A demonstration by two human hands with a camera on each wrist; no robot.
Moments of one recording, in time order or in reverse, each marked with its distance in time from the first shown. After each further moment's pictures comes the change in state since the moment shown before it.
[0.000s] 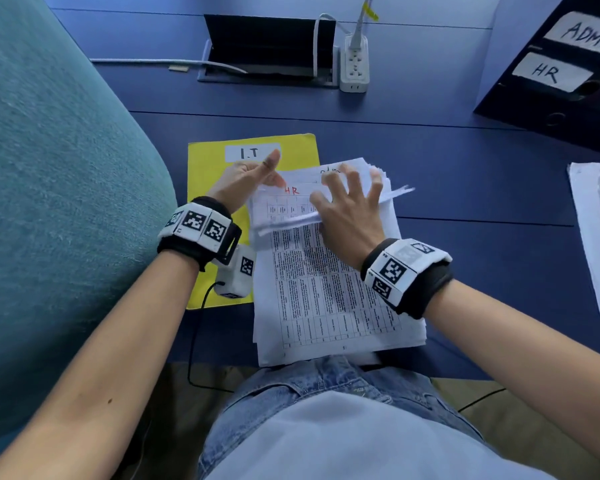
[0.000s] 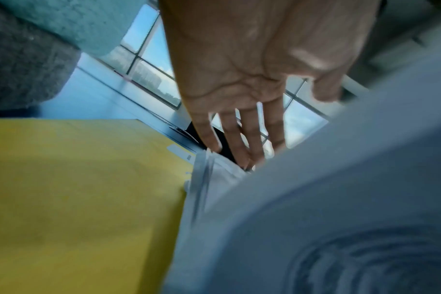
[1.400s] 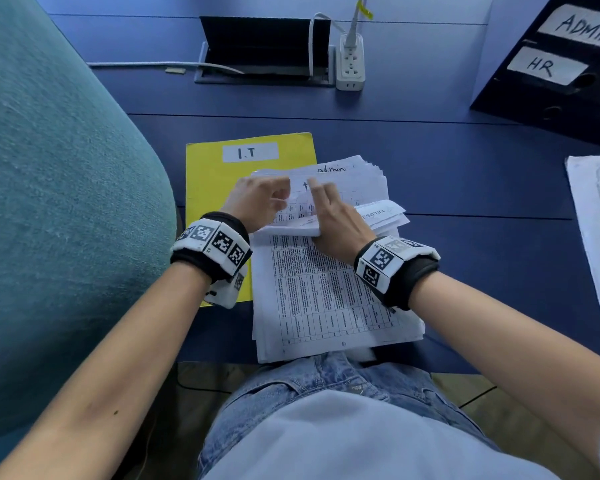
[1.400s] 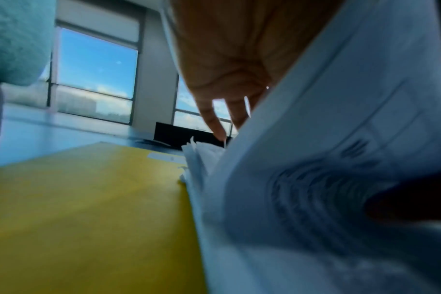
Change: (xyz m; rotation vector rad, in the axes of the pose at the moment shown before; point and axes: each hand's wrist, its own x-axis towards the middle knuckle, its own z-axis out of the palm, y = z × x) left_hand -0.004 -0.015 0.026 0.715 0.129 0.315; right_hand 0.000 0.002 0.013 0.428 -0.348 0.086
